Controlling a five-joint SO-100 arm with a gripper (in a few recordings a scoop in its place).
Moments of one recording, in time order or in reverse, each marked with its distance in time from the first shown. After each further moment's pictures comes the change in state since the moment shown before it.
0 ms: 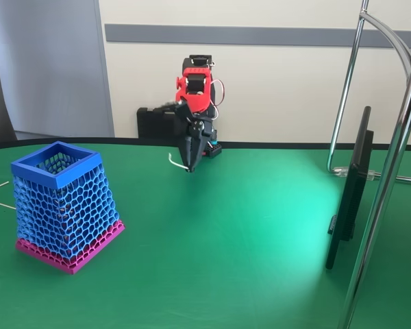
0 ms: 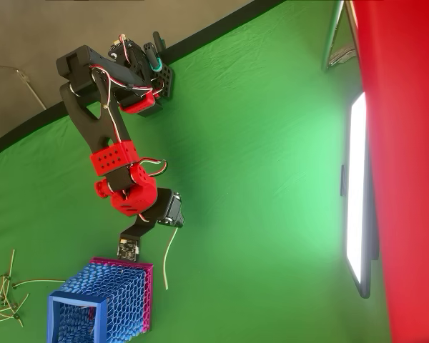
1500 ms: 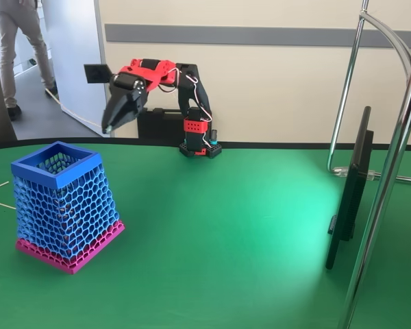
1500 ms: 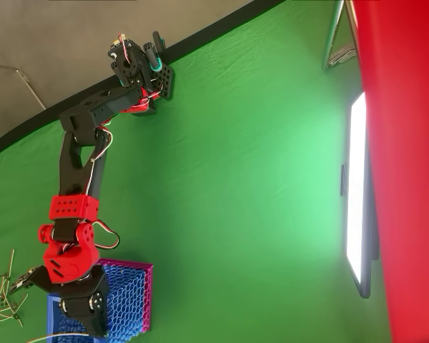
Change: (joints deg) arm 18.9 -36.5 -62.4 -12.7 52.3
